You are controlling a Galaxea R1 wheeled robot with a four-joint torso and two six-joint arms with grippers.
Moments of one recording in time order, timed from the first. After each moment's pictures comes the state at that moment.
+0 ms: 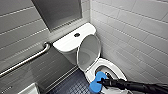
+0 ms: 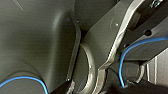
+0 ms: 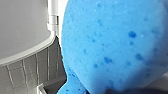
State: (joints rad) left arm 1.50 2.83 -2.18 0.27 -0.10 -0.16; right arm -0.55 2.63 -1.76 -0.39 -0.17 1.14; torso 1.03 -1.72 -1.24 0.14
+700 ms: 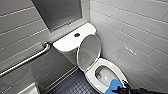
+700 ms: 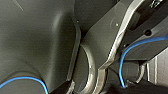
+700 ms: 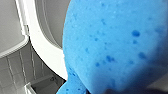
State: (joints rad) left arm 1.50 2.83 -2.18 0.27 -0.10 -0.16; right arm -0.66 2.27 -1.50 -0.41 -0.14 1.15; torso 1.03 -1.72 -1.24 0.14
